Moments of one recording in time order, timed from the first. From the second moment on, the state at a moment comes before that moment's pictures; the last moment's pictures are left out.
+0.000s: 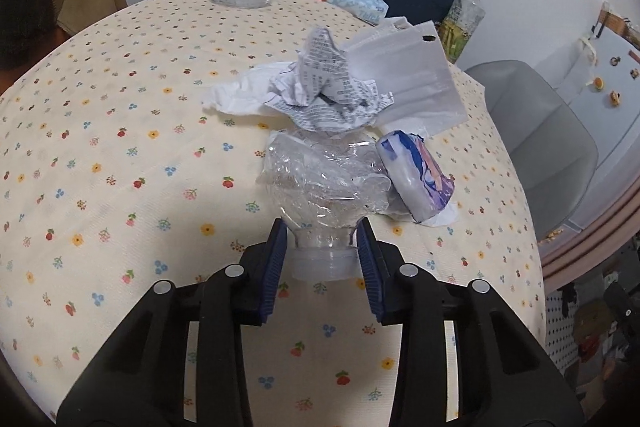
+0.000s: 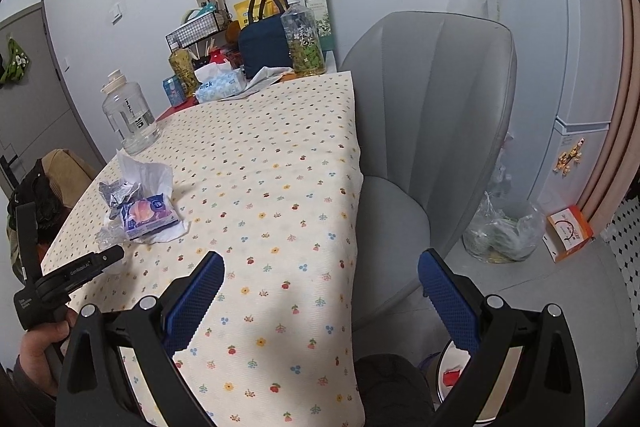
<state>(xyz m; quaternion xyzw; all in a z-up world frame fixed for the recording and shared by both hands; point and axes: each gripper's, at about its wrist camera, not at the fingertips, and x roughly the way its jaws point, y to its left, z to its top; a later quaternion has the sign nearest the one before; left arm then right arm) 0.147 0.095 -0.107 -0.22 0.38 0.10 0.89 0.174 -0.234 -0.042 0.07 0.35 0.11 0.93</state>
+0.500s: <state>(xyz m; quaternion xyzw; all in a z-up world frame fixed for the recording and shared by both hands) 0.105 0.133 -0.067 -0.21 0.33 0.12 0.91 0.194 -0.140 -0.035 0.01 0.35 0.19 0.92</state>
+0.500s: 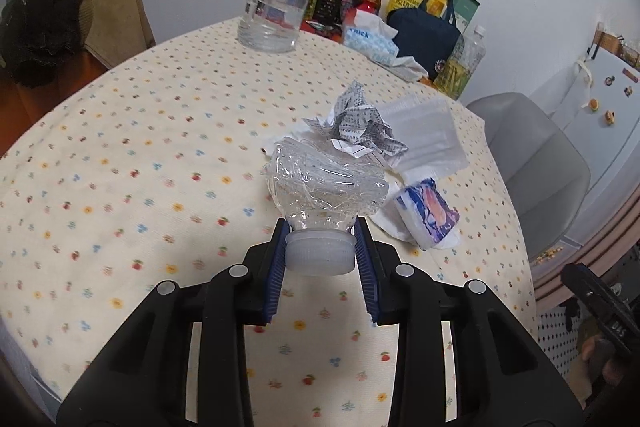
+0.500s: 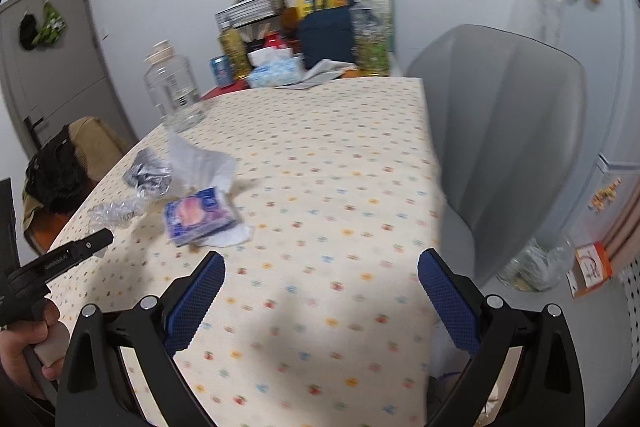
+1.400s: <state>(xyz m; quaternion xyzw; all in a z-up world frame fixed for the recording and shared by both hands) 0.060 0.181 -0.047 -0.23 0.30 0.16 0.91 0.259 0.004 -0.081 -0.06 0.42 0.30 0.85</state>
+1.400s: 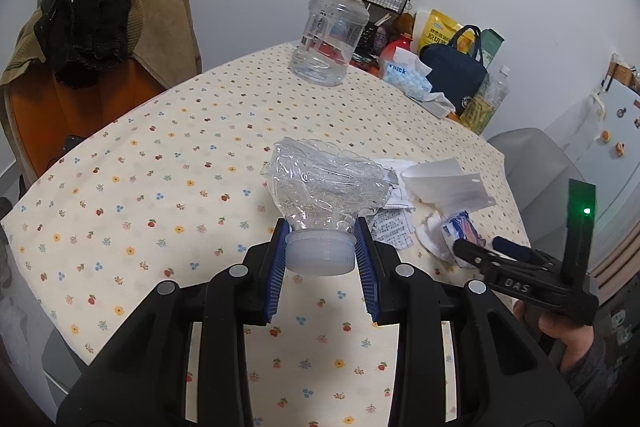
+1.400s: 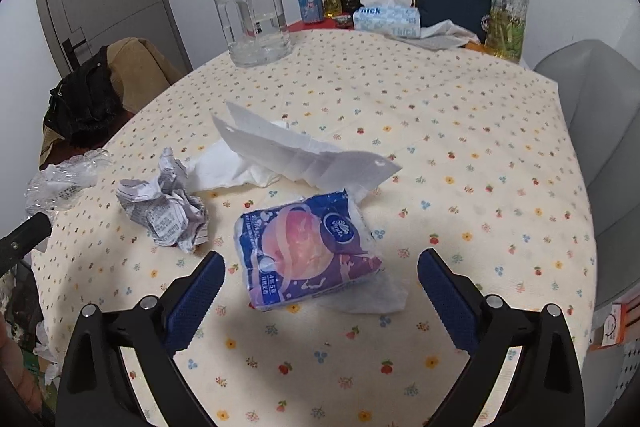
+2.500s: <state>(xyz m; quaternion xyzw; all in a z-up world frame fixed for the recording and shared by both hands) 0.071 0.161 -0.048 -0.22 0.30 0.14 0.92 0.234 0.007 -0.083 -0.15 0.40 0.28 0.86</state>
